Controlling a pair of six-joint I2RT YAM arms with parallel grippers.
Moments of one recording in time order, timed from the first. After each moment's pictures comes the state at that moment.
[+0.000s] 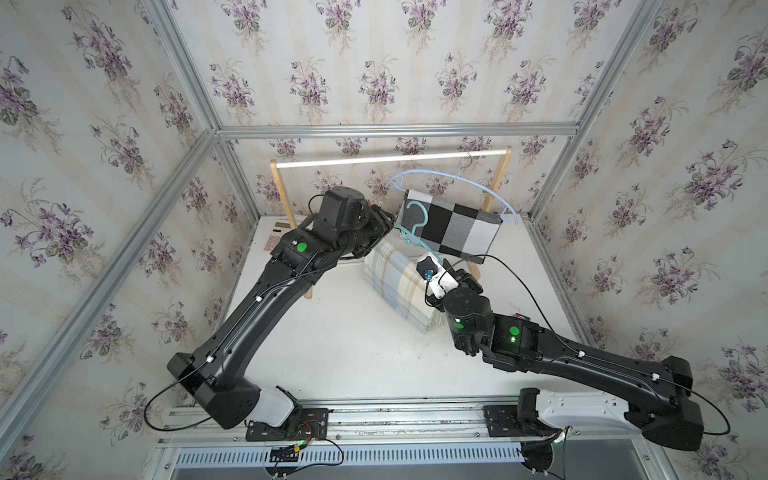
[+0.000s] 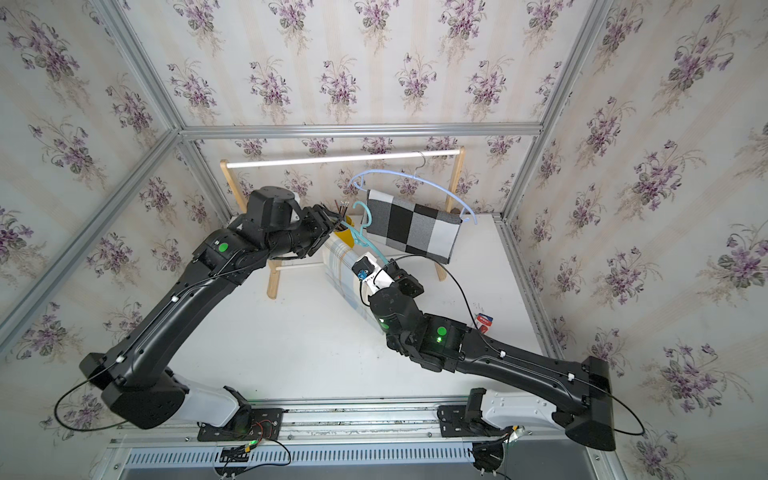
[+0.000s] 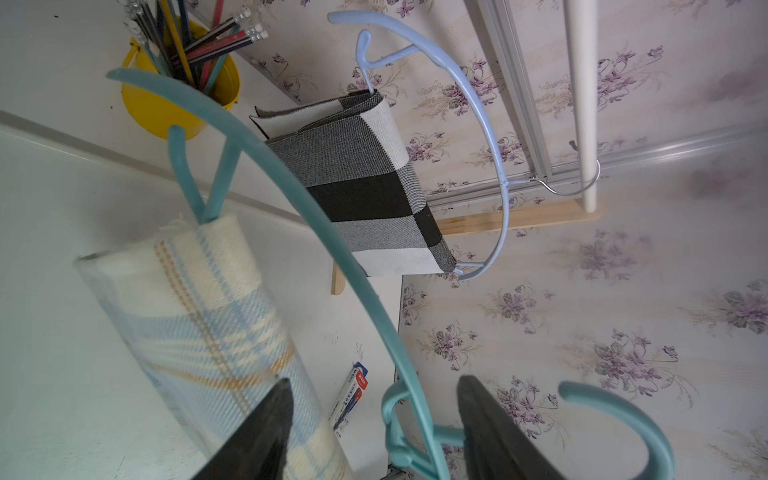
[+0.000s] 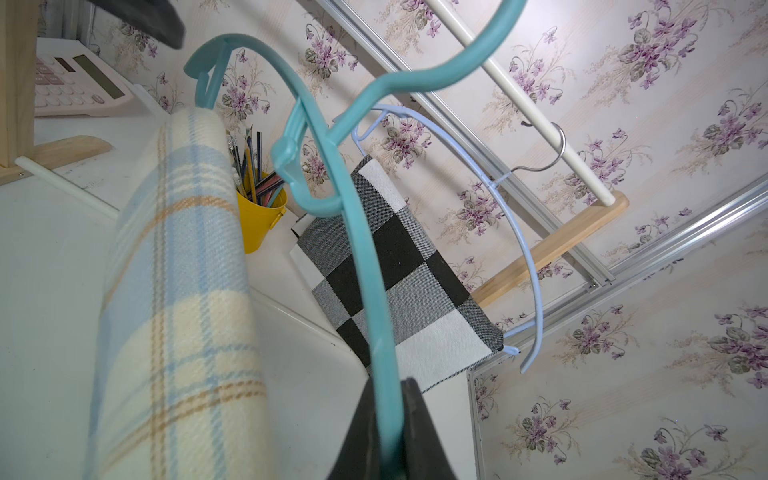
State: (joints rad) left arm -0.64 1.50 1.80 -0.82 0.05 -1.16; right arm 1.19 1.14 1.03 -0.18 1.06 -0.41
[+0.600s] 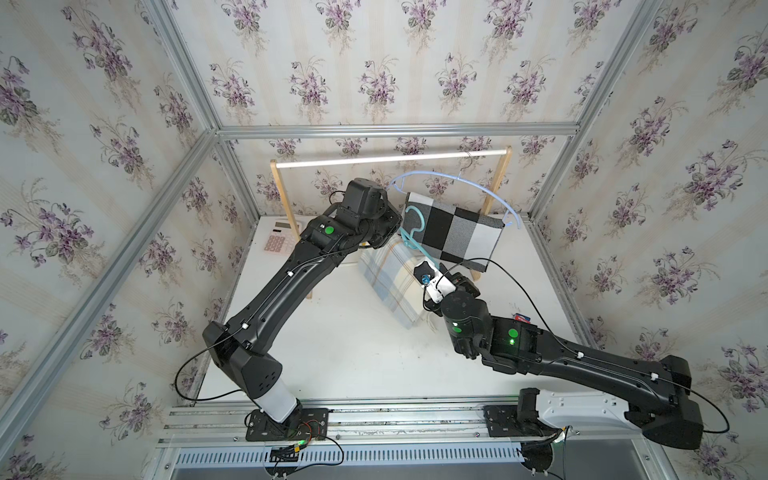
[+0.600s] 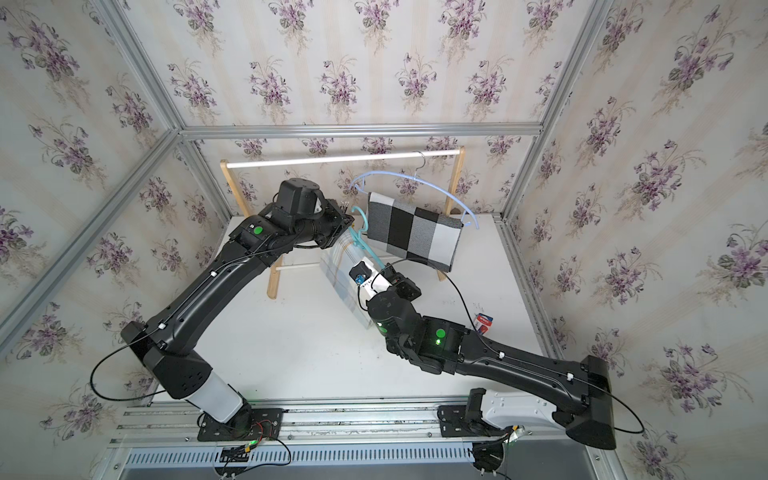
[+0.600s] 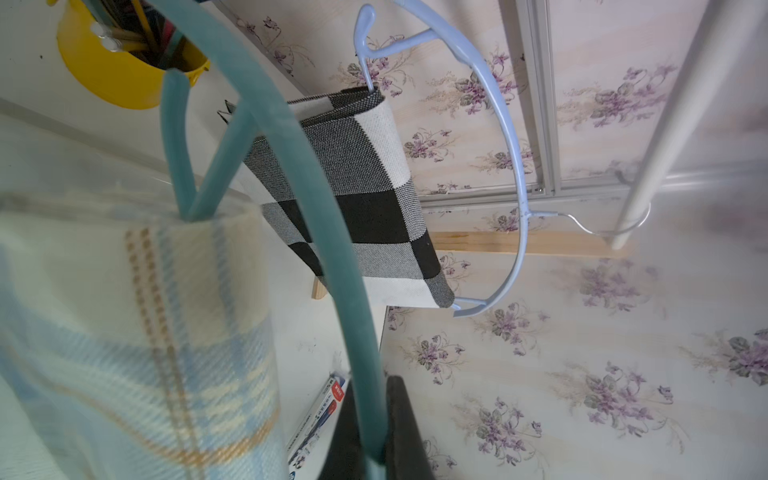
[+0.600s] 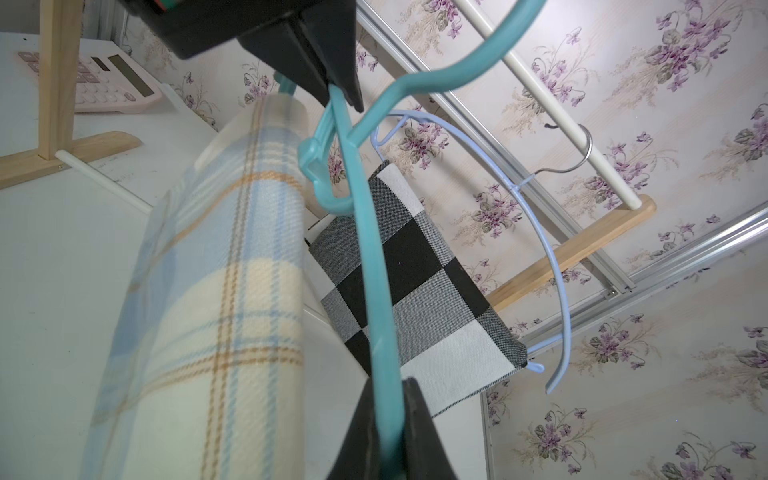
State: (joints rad) left arm -0.64 1.63 1.84 -0.74 0.08 -1.27; right arm 1.20 1.13 1.04 -0.23 1.02 -0.37
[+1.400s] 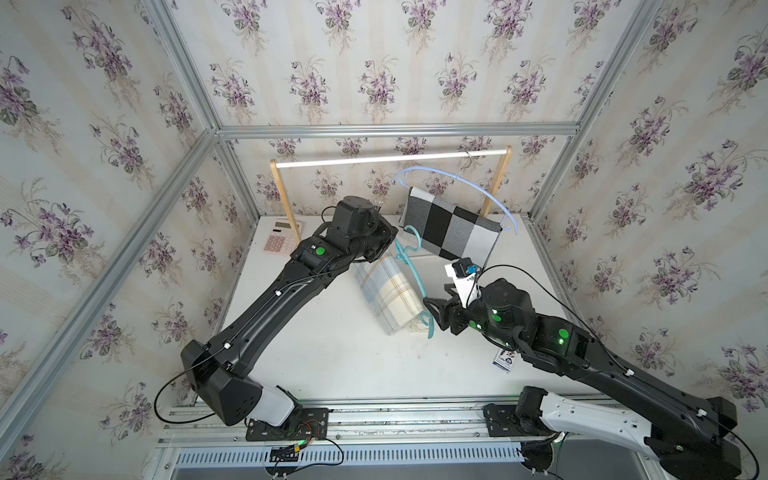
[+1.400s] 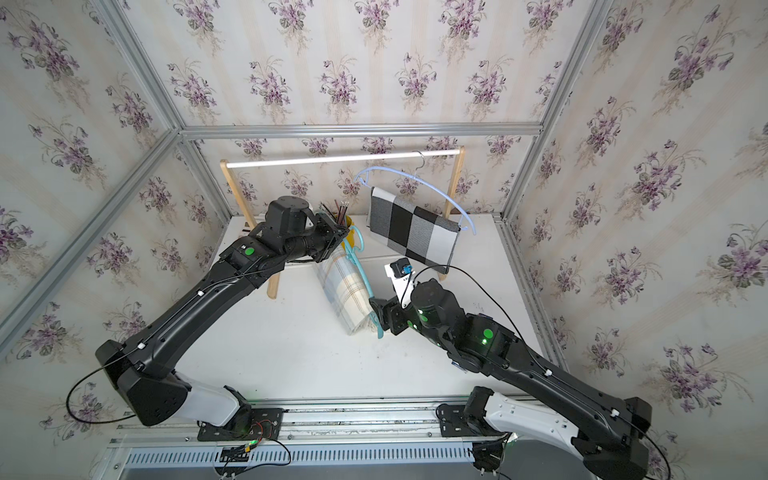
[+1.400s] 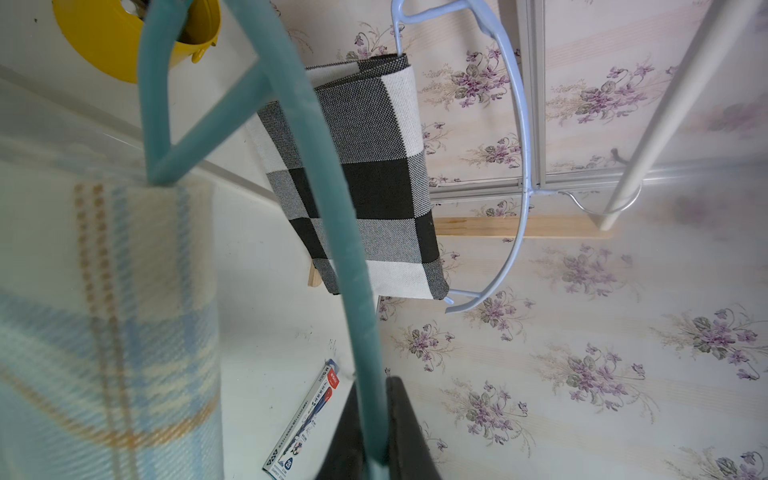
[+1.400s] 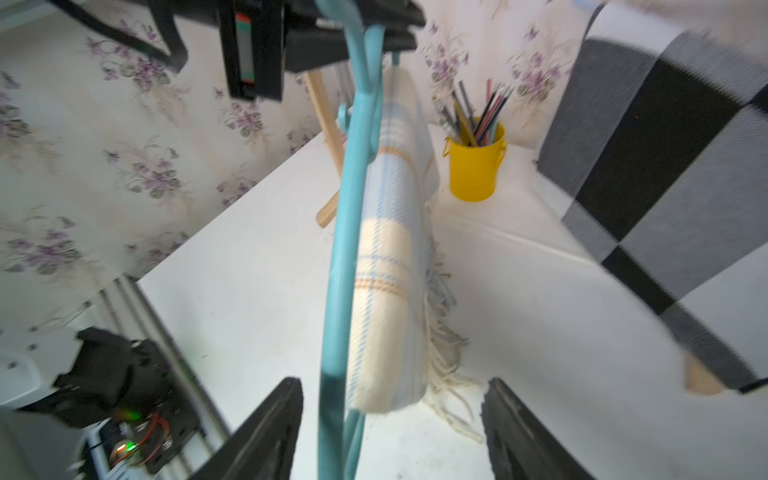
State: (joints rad) left arm -0.64 1.48 1.60 -0.59 0.11 -1.30; right arm 1.00 0.90 0.96 -0.50 0.14 0.33
